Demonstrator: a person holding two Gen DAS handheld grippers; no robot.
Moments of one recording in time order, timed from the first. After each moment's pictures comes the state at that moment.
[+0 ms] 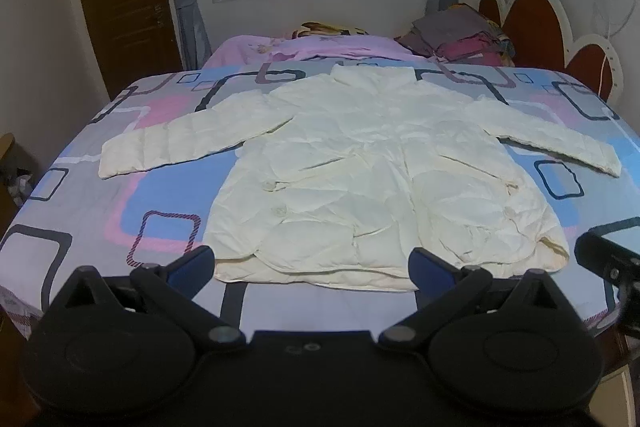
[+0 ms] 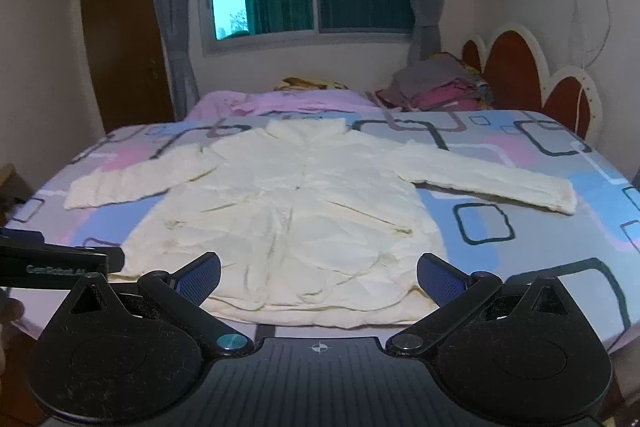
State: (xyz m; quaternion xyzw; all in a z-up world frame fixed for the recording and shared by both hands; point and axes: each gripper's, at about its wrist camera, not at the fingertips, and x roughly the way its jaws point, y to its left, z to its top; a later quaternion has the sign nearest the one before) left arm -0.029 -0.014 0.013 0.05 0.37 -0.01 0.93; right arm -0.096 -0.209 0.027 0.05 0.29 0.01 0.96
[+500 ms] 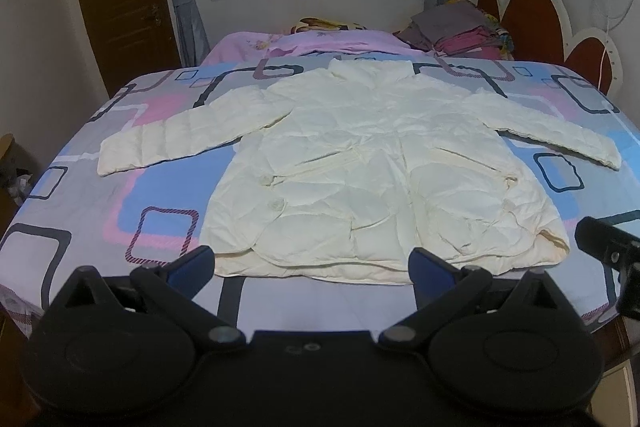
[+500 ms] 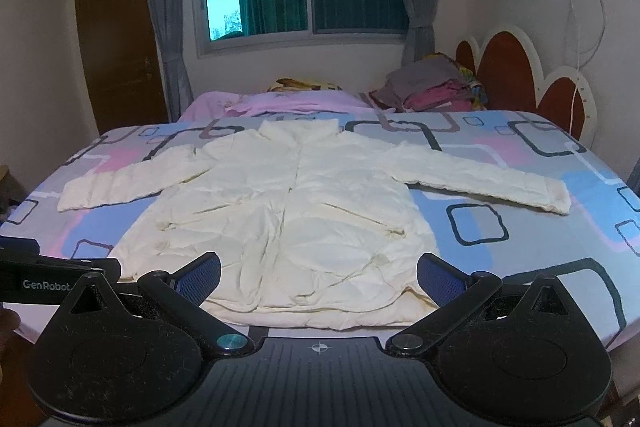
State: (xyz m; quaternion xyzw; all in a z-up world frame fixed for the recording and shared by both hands) left arm -0.031 -0.020 0.009 0.05 0.37 -0.01 0.93; right arm -0.095 -0.214 0.028 0.05 0.29 0.01 0.96
